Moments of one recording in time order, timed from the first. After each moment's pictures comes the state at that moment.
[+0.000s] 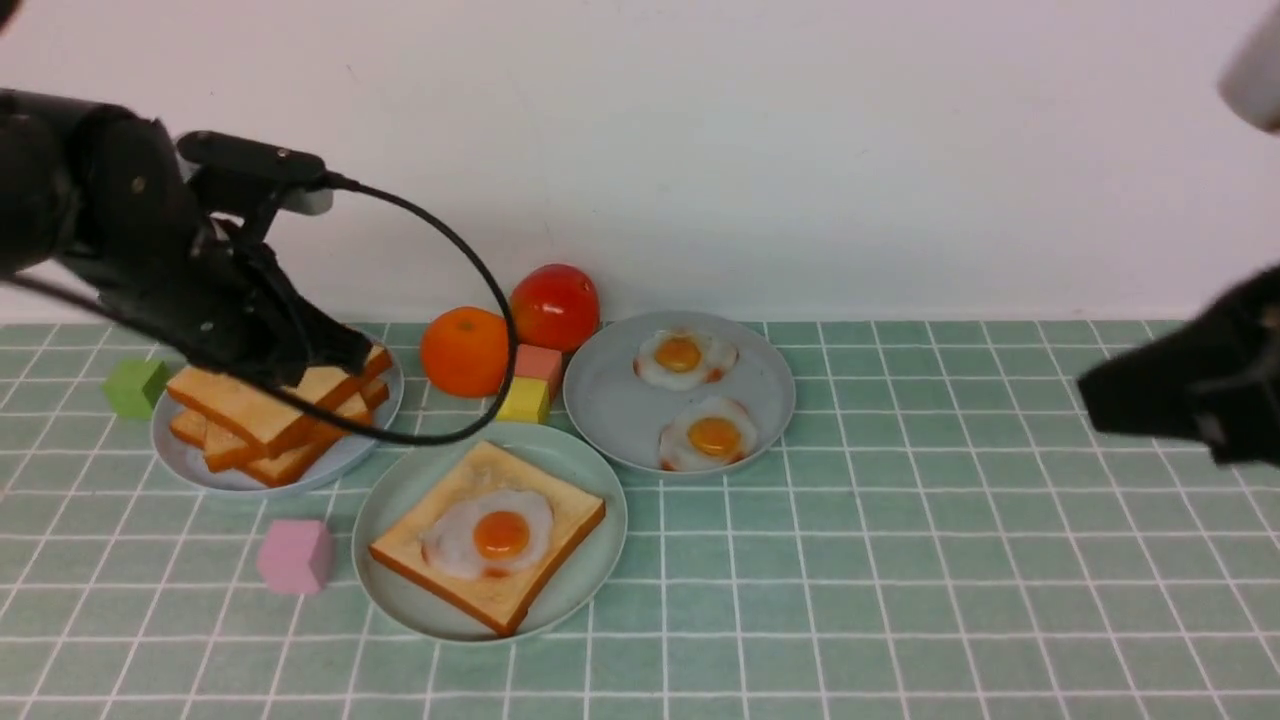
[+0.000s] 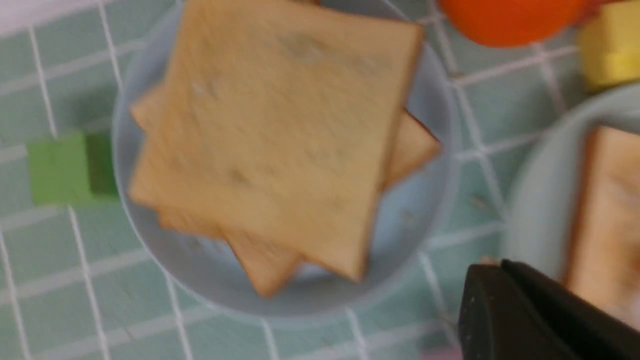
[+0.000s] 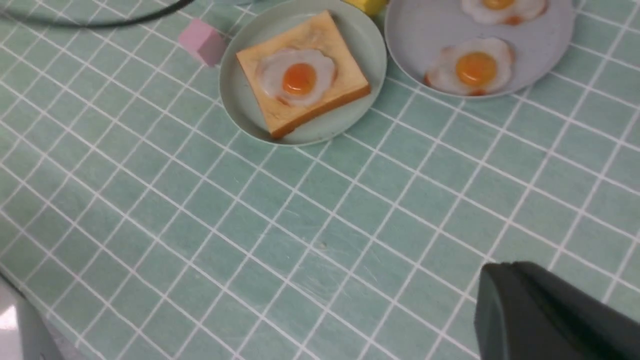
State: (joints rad) right arm 0.36 1.02 -1.15 0.37 1.01 -0.24; left arm -0.14 1.73 -1.32 0.07 0.65 0.13
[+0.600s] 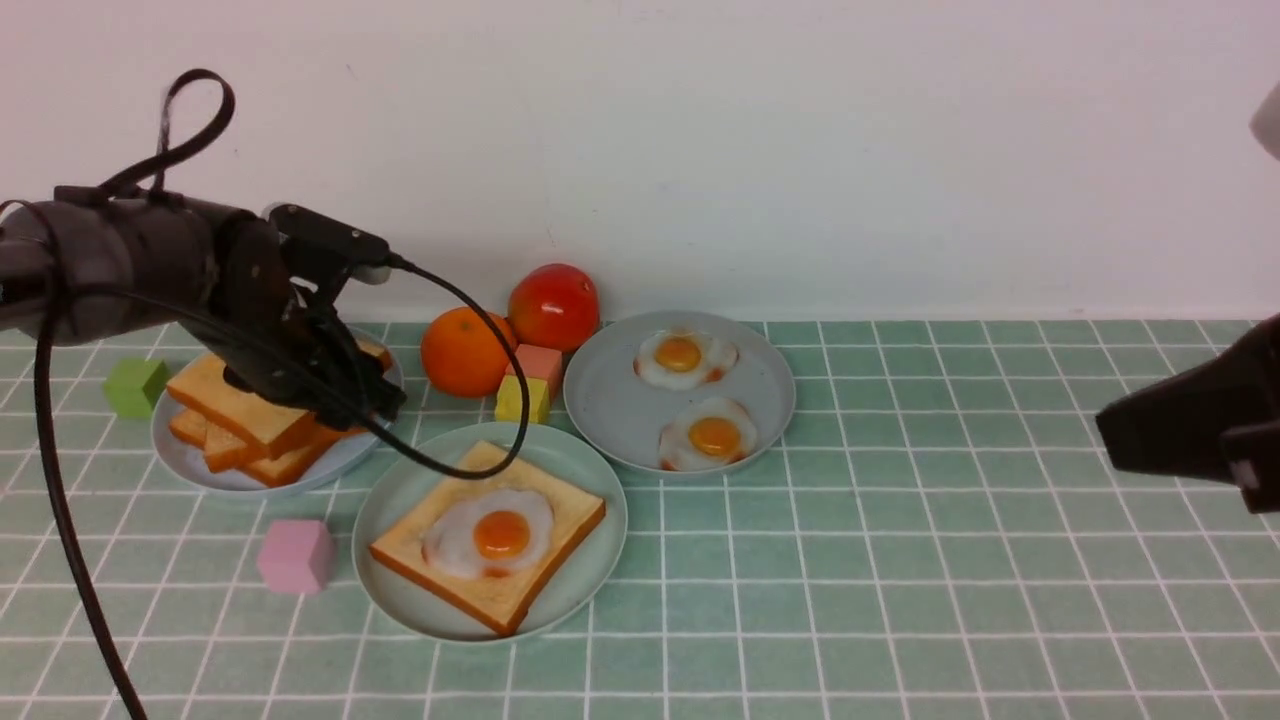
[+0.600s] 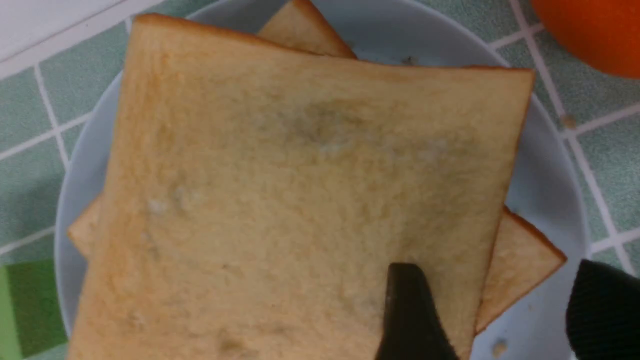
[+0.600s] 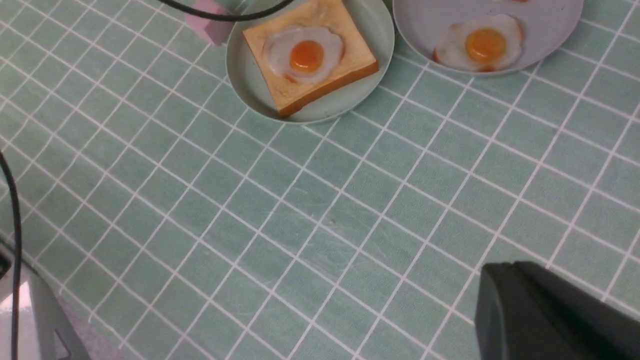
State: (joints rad) right arm 0.36 1.00 -1.14 0.39 1.05 -0.23; left arm -0.13 1.99 -1.39 0.13 0.47 0.16
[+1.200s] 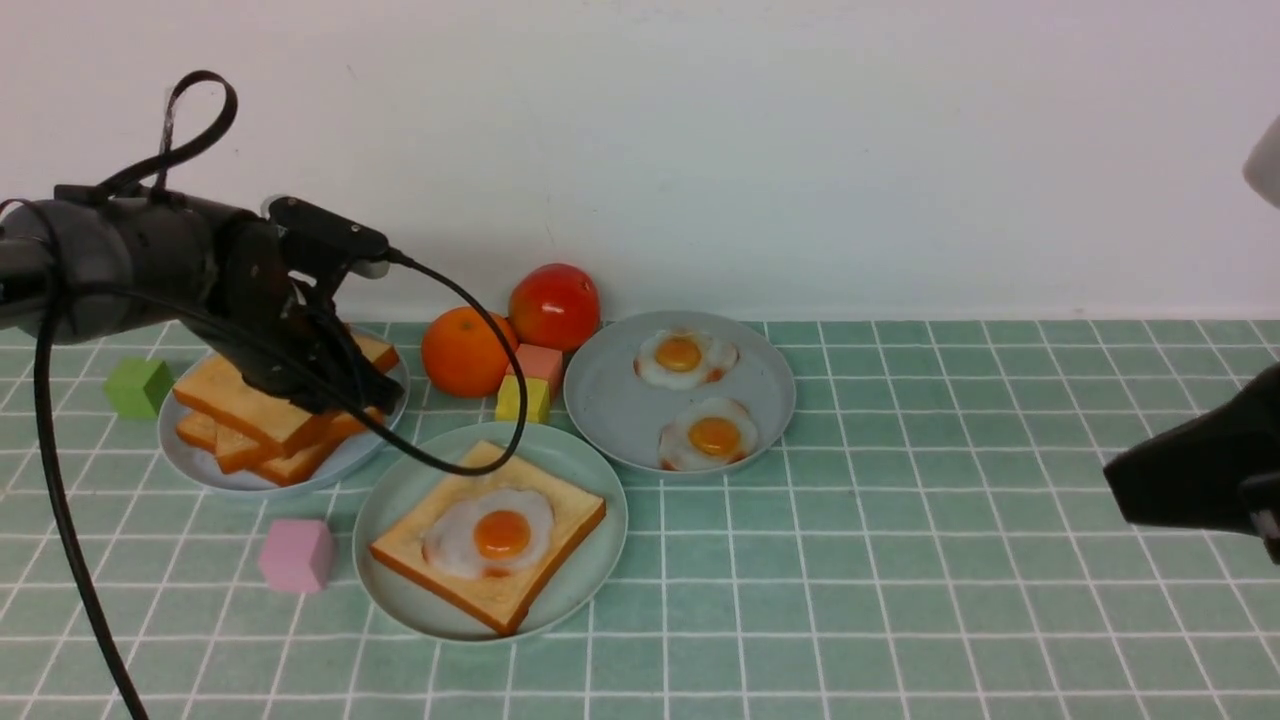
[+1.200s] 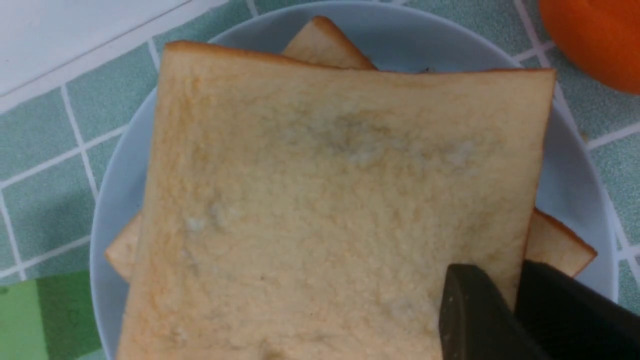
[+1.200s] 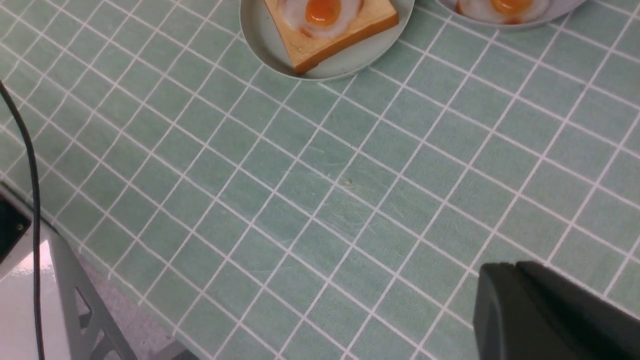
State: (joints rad) right arm 0.36 1.00 -1.14 0.40 1.12 -0.23; left arm -0.13 1.98 -1.39 0.16 0.46 0.16
